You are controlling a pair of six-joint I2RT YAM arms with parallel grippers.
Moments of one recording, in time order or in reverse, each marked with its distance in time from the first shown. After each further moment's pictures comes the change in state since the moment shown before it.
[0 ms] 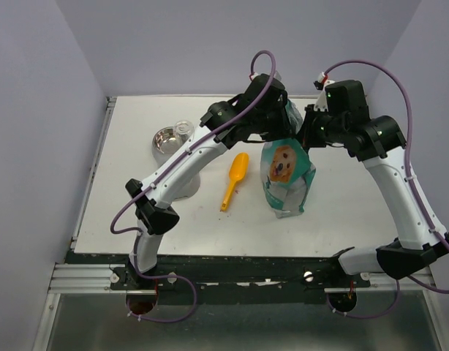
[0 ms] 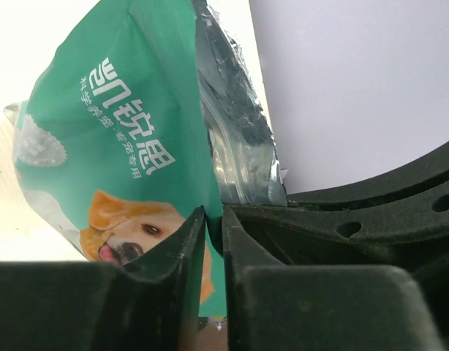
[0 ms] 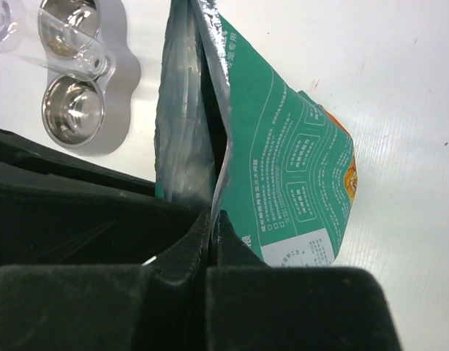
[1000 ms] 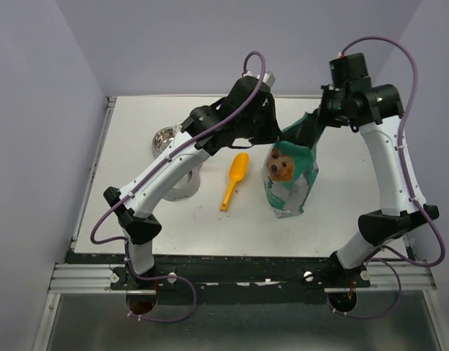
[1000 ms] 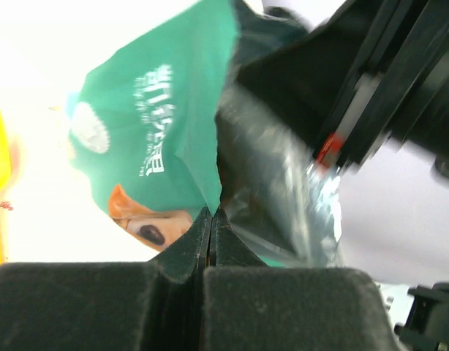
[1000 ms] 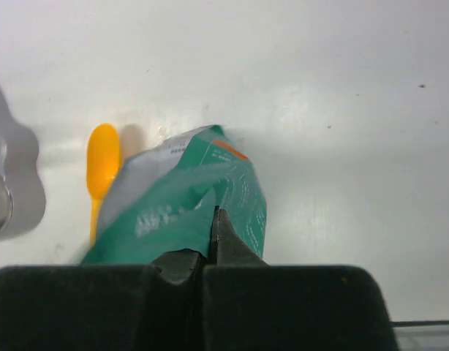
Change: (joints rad) left arm 0.000 -0.140 -0.142 0.011 0.008 0.139; right arm -0.070 0.264 0.334 -0.215 0.232 0.022
